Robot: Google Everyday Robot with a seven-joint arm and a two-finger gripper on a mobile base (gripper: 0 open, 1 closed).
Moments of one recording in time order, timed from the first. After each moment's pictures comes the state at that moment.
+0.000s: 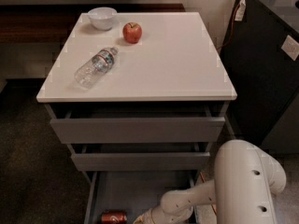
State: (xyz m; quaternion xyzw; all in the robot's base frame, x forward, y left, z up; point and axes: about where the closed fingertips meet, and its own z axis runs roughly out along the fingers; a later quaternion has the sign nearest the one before) arm 0.356 0.040 0.212 -0.73 0.59 0.28 0.21
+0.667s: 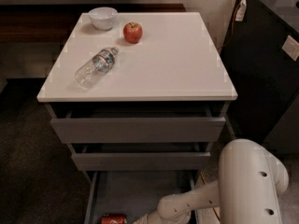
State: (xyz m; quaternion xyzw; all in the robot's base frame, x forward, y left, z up) arm 0.328 0.060 0.236 -0.72 0.58 0.30 0.22
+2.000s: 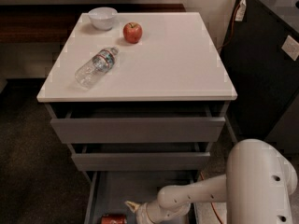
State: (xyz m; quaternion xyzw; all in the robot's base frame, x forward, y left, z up) arm 0.362 0.071 0.268 -0.70 0.60 0.30 0.24
